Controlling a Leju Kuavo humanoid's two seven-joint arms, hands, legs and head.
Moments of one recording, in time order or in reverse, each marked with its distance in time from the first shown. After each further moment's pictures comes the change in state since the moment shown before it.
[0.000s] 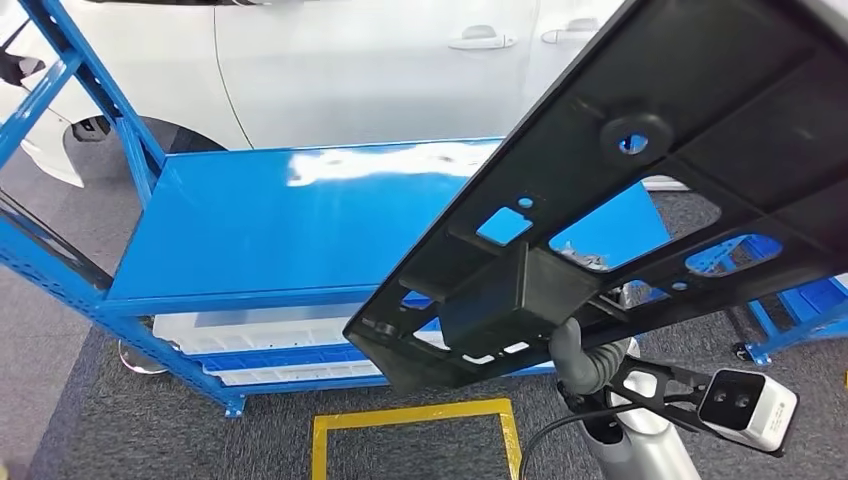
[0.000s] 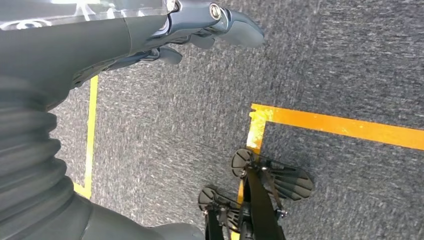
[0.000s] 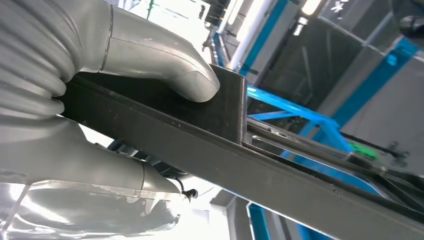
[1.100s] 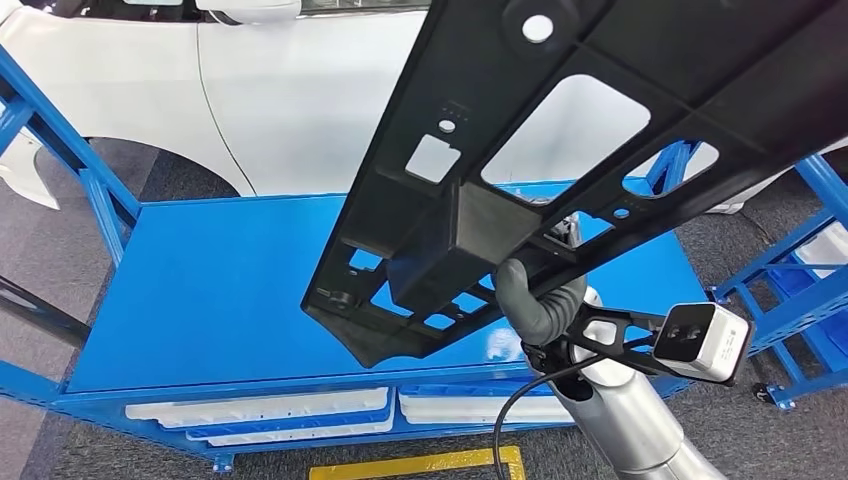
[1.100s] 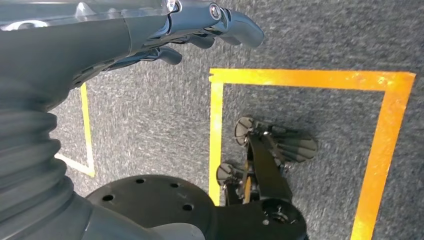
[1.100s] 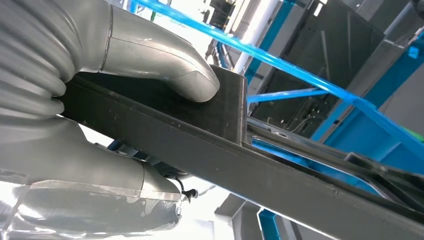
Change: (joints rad) left arm -0.040 -0.065 -0.065 -0.001 -0.029 -0.040 0.073; right arm -0.242 -0.030 0.212 0.079 -0.102 -0.183 0.054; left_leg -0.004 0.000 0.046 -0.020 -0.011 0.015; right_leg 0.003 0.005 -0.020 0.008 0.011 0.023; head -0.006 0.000
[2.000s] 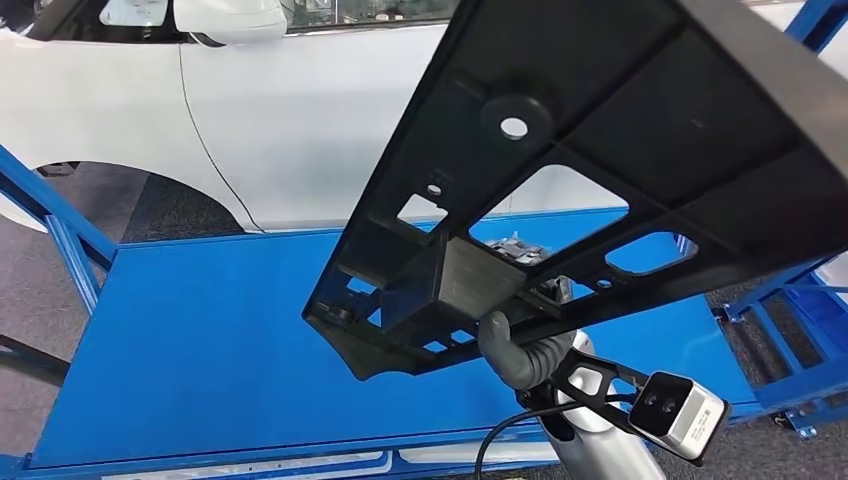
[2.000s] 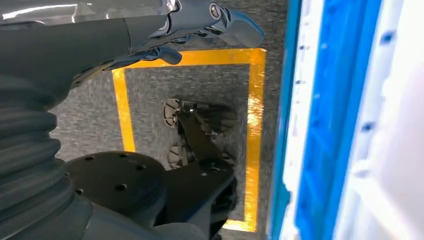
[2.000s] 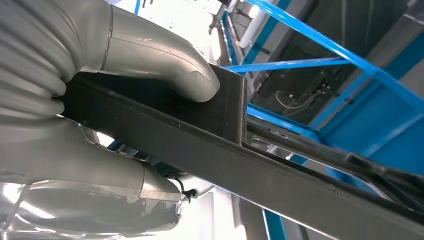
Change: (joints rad) left arm 0.008 0.019 -0.008 0.000 0.029 -0.171 -0.313; right arm 0.171 0.092 -0.058 -0.057 0.214 -0.014 -0.053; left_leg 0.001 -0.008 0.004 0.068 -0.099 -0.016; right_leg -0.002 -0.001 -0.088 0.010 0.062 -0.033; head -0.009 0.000
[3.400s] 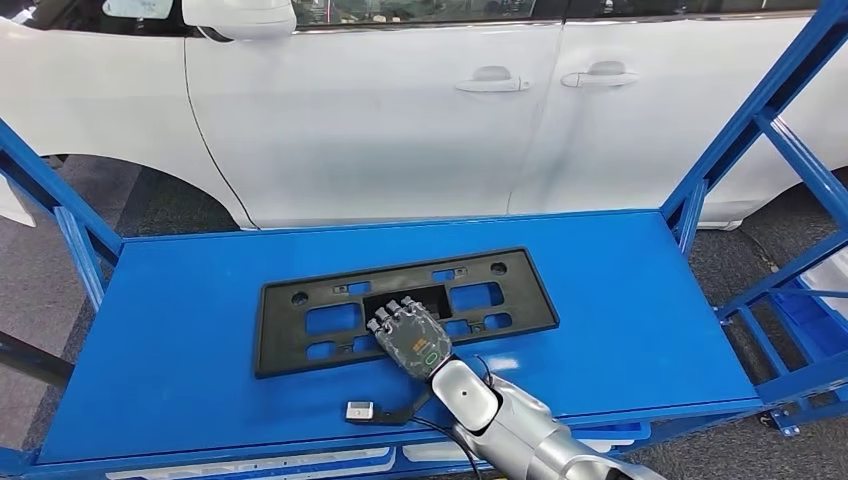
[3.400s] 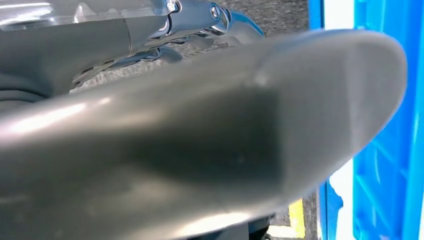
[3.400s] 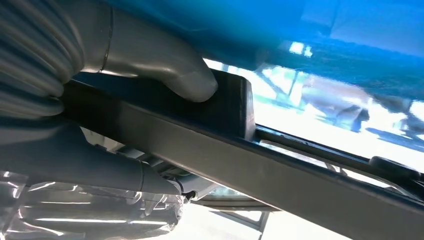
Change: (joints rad) left arm -0.005 0.017 -0.105 0.000 -0.074 -0.018 0.090; right arm -0.237 0.133 0.443 1.161 1.656 -0.824 0.881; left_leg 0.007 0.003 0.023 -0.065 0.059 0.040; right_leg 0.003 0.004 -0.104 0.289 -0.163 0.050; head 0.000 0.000
